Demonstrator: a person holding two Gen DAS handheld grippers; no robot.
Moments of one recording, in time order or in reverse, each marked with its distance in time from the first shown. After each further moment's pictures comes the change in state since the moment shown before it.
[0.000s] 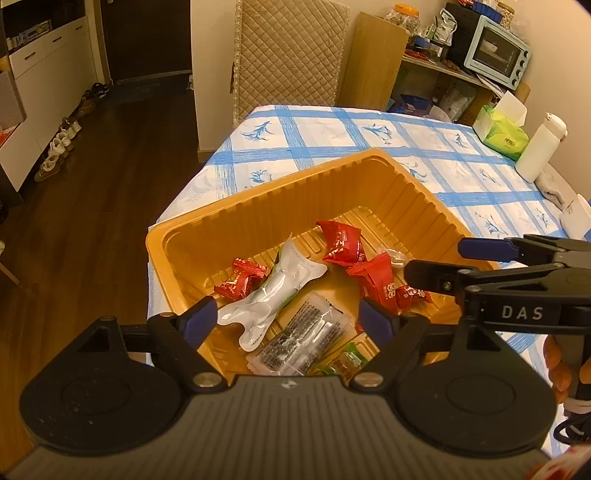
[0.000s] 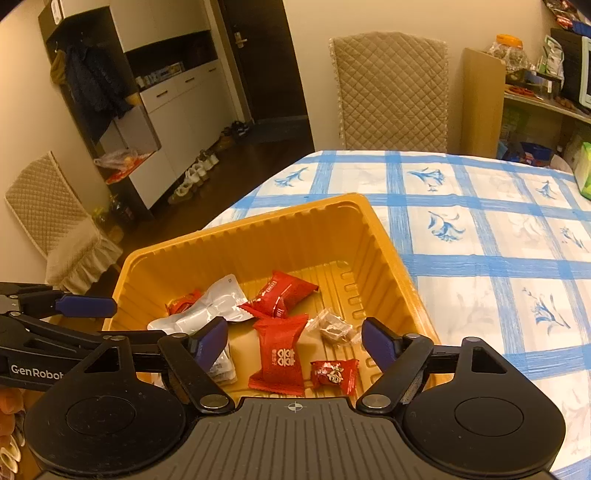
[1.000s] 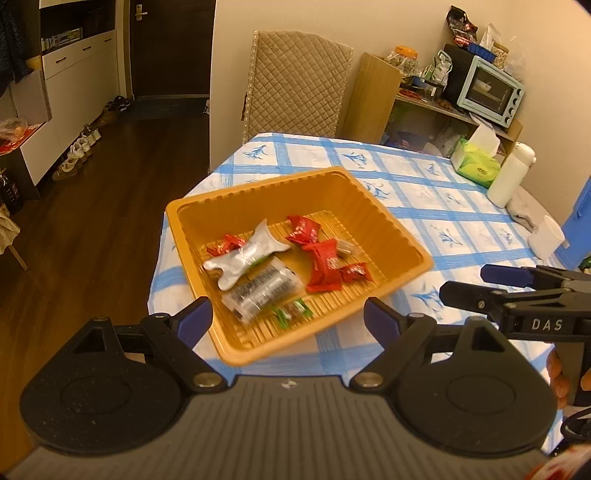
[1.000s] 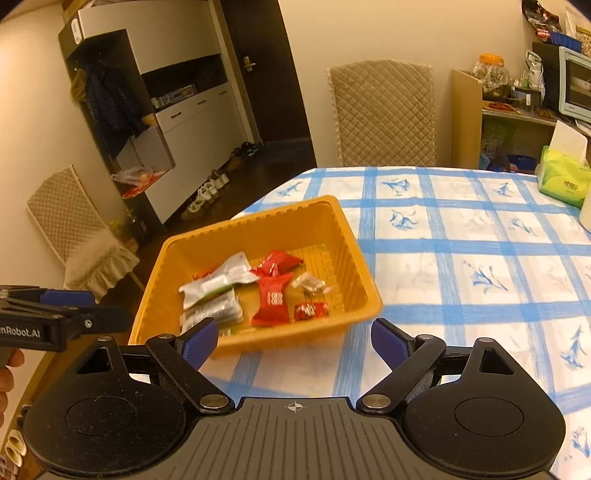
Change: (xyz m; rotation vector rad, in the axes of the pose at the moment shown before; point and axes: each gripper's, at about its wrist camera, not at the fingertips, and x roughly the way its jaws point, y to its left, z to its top) left arm -0.104 -0.042 -0.061 -0.080 -0.116 0.008; right arm -0.115 -0.016 -0.053 -0.013 -0.072 0.033
